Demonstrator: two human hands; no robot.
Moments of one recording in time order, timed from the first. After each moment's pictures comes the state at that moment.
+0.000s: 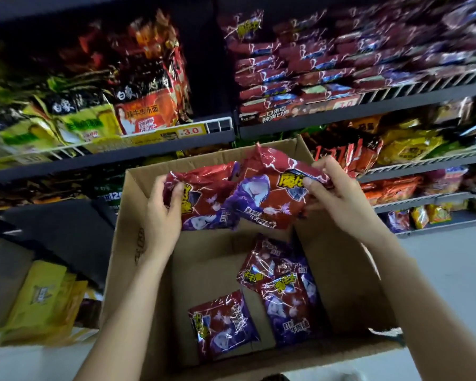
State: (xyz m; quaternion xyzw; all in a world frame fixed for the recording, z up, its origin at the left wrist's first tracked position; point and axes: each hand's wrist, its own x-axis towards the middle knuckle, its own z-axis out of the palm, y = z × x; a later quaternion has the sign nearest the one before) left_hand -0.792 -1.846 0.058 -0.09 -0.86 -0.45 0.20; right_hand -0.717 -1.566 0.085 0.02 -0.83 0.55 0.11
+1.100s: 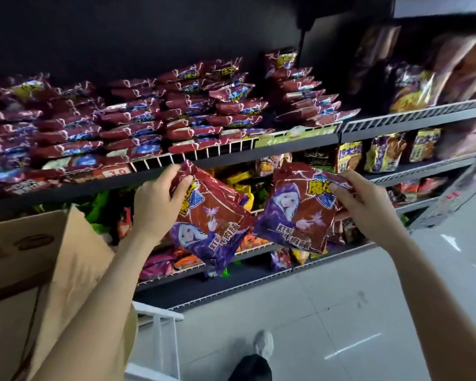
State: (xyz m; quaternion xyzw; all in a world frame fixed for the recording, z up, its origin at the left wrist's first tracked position) left_hand -0.789 -1.330 0.104 -0.28 -0.88 -0.31 0.23; right_hand -0.638 -1.027 0.109 -0.14 -0.89 0.39 0.20
